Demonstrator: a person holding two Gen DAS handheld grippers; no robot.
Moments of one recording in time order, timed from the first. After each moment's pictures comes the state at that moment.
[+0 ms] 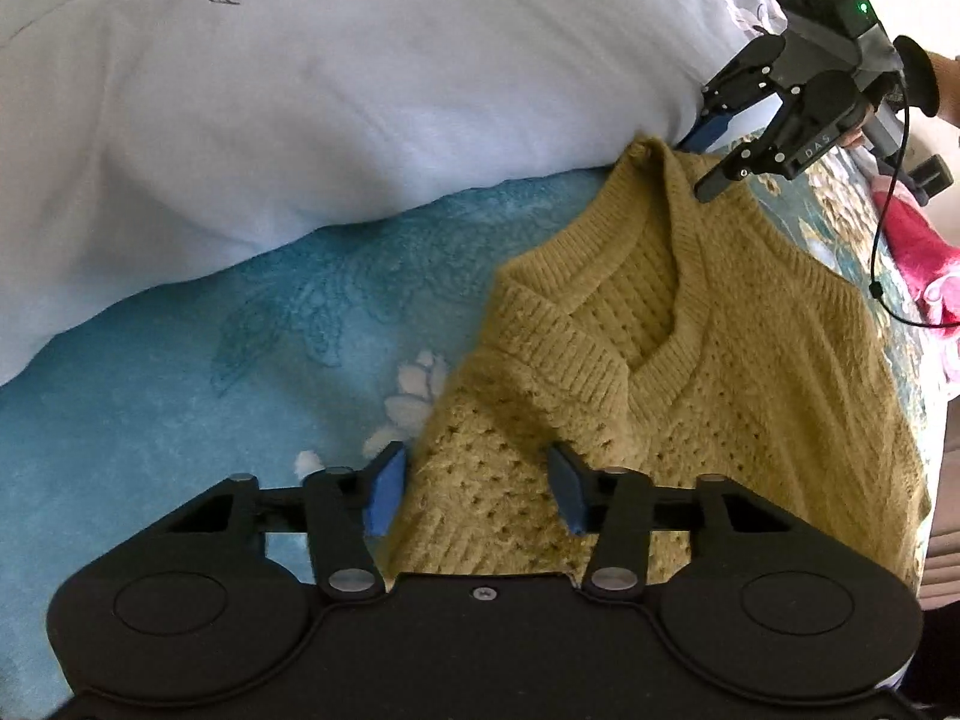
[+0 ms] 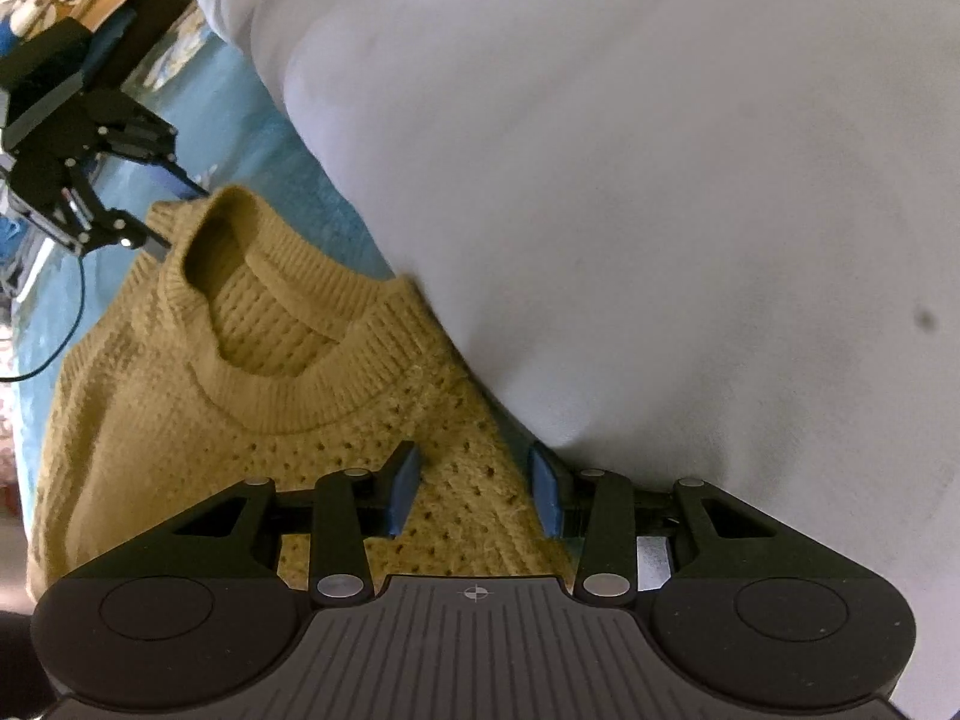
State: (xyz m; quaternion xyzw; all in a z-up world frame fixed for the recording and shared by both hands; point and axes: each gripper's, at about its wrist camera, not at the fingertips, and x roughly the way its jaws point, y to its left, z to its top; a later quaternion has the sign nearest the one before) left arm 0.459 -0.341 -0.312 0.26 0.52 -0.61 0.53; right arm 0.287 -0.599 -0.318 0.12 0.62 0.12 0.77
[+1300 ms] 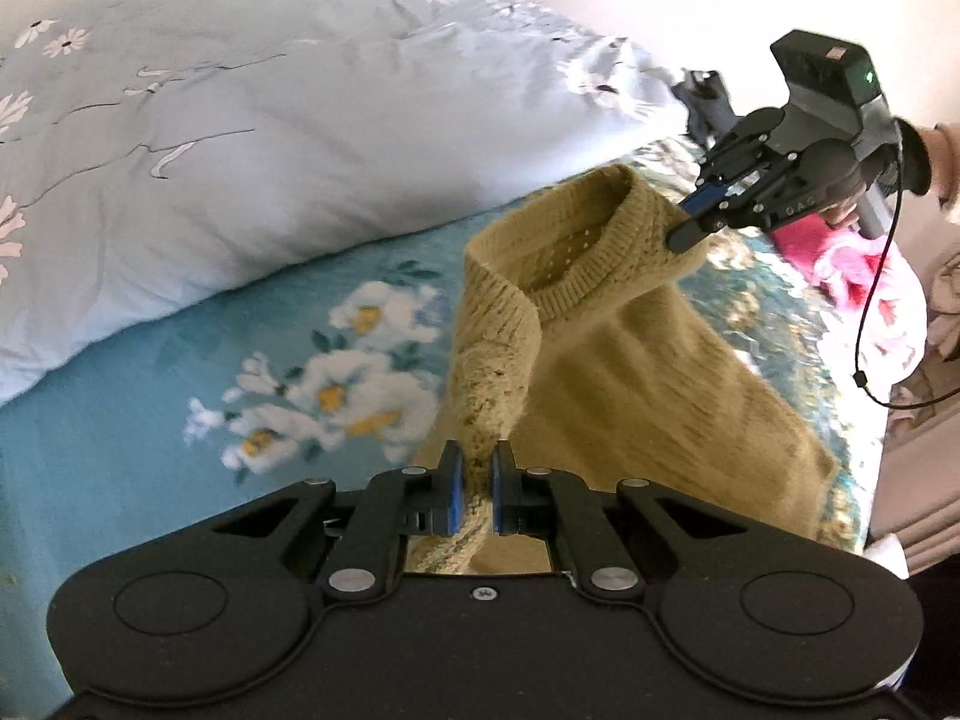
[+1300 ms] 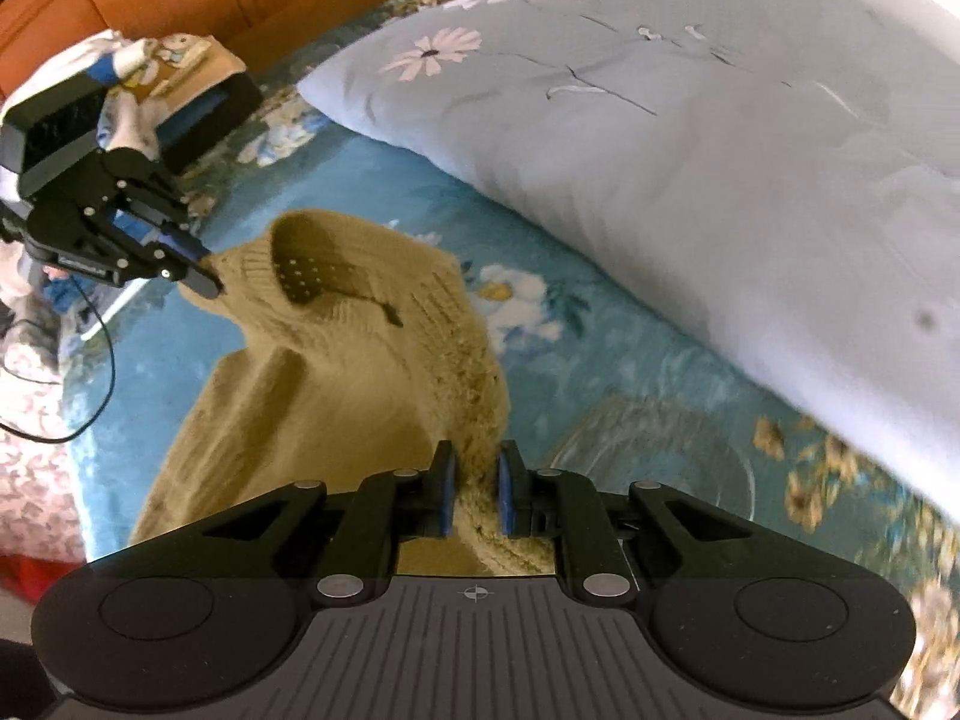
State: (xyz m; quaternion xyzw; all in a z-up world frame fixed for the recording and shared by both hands) left arm 0.327 -0.220 -0.173 0.23 0.41 -0.68 0.57; right arm 0.118 -0.454 -0.171 0.13 0.50 0.02 0.85
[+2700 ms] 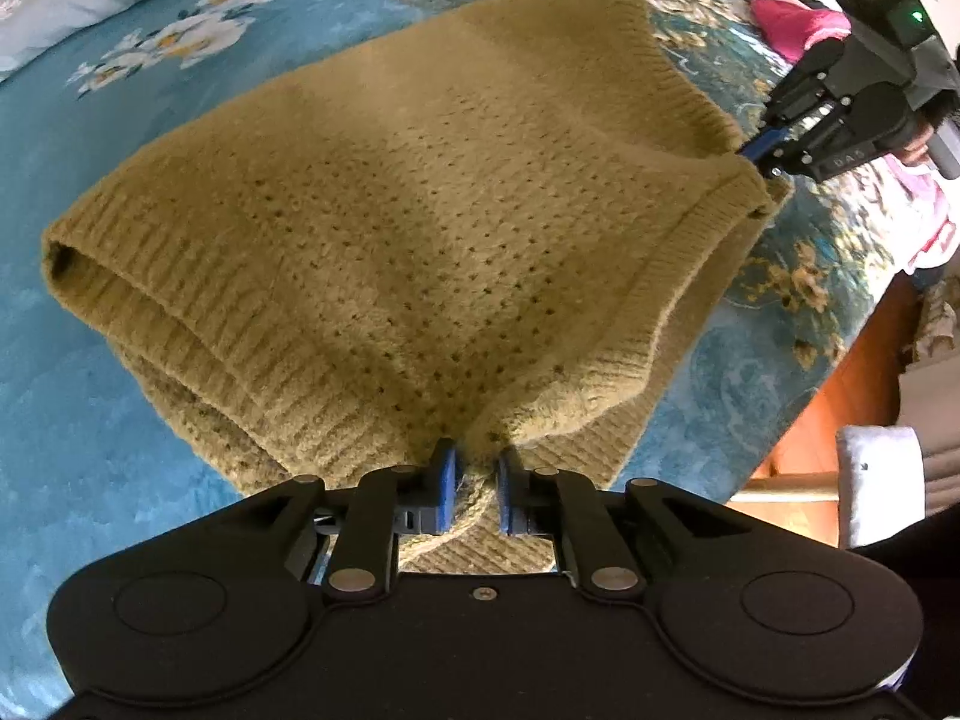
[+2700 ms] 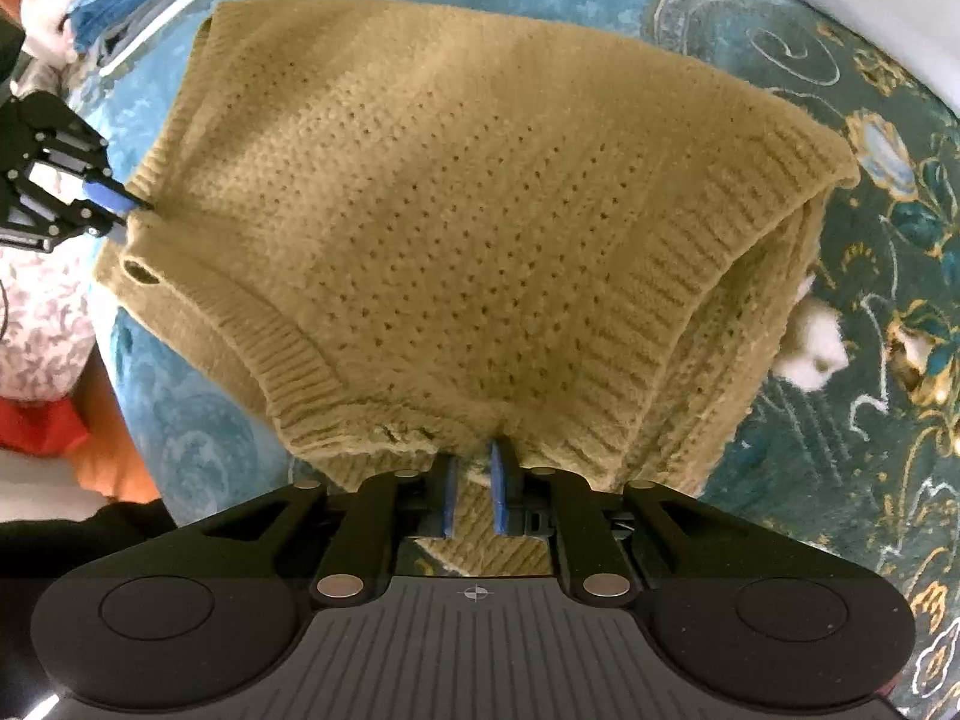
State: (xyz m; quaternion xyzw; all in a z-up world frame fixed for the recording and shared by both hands) left arm 0.069 -0.090 -0.282 0.31 0.49 -0.57 0.58; right arm -0.069 -0.308 -0.291 0.11 0.61 0.02 0.78
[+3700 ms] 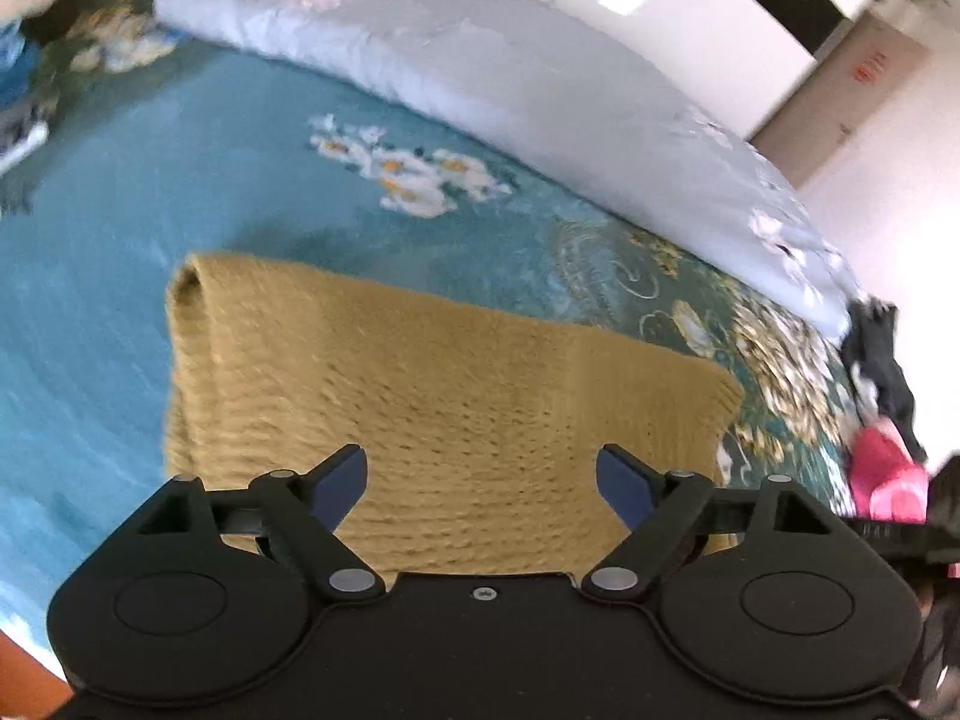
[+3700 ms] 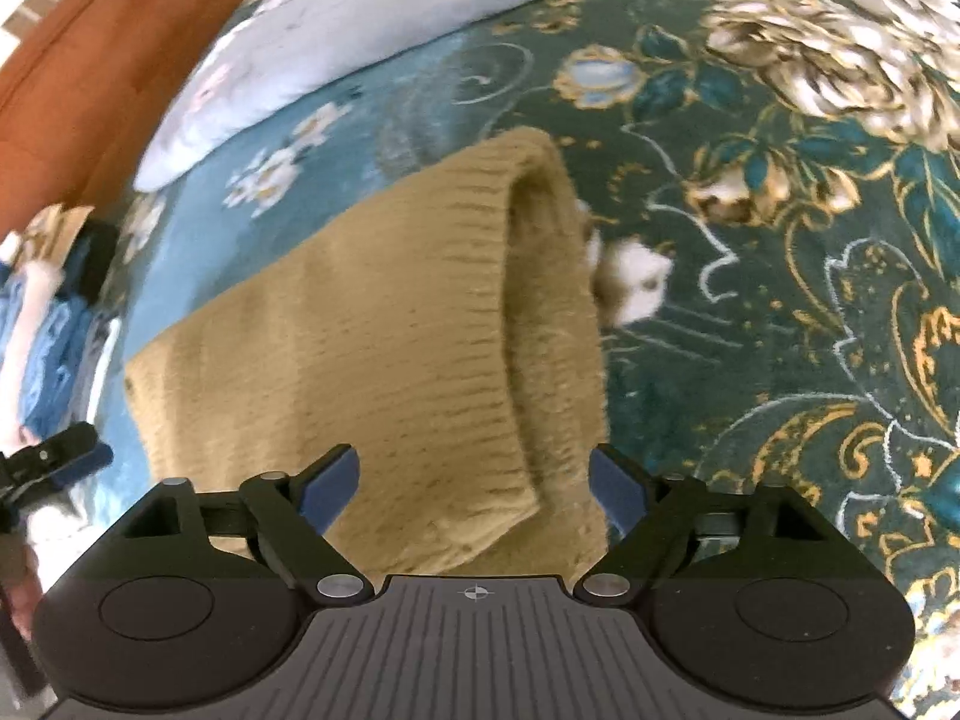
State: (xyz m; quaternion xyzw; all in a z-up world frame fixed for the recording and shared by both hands) left arm 0.050 -0.116 -0.215 -0.03 0.51 -0.37 0.78; right arm -0.131 -0.387 -0.281 0.40 0.44 -0.17 0.78
